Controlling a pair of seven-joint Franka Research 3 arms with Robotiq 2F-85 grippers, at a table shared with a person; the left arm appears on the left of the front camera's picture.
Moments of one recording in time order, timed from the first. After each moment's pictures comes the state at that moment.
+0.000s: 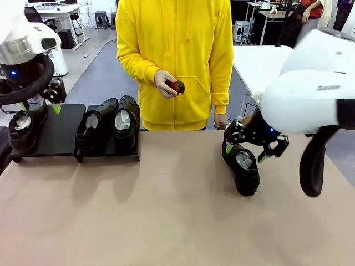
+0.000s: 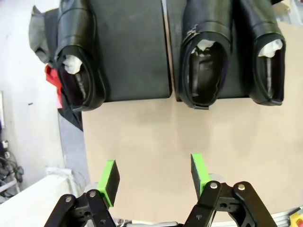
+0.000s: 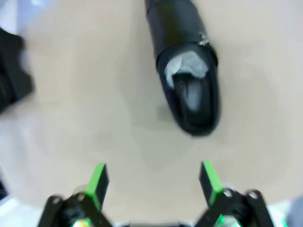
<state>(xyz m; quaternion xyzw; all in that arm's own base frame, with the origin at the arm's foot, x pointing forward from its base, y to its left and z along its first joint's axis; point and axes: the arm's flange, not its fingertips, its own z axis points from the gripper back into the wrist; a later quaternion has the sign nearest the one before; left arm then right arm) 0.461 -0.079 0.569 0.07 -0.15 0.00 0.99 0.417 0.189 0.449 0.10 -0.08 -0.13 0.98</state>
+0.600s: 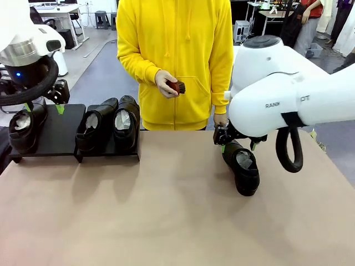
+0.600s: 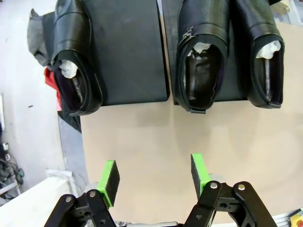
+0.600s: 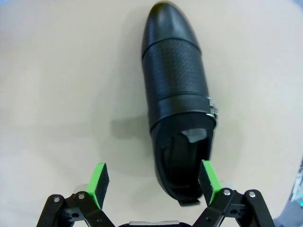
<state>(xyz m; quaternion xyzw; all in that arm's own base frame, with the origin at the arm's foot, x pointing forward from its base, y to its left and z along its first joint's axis) 0.464 -0.081 0.566 0.07 -0.15 0.00 0.99 0.485 0.230 0.400 -0.04 -0.08 -0.03 1.00</state>
